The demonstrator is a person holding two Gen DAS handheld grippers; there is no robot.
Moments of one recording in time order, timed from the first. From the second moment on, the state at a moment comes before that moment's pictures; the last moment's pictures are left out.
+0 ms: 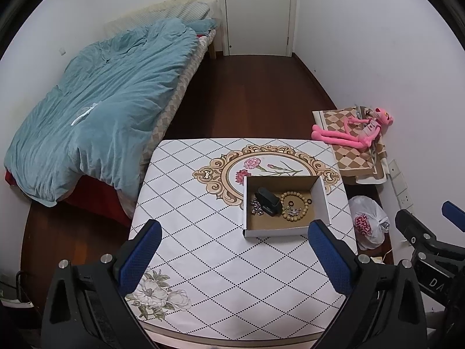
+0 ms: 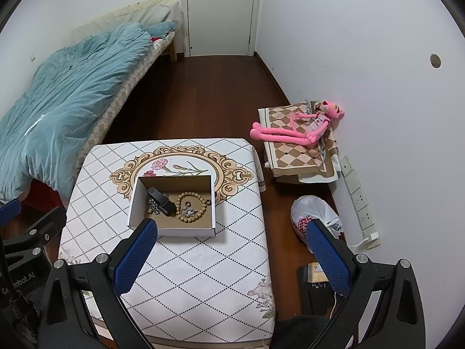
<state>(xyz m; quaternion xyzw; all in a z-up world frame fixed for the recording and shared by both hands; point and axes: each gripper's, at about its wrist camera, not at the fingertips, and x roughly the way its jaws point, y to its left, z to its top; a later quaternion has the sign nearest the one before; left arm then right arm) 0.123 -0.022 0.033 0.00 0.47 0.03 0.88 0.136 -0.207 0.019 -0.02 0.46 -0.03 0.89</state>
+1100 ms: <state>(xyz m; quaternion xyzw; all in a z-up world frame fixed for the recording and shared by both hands) 0.114 -0.017 0.030 0.00 0.47 0.04 0.88 0.133 -0.205 0.021 -0.02 0.47 -0.02 0.88</state>
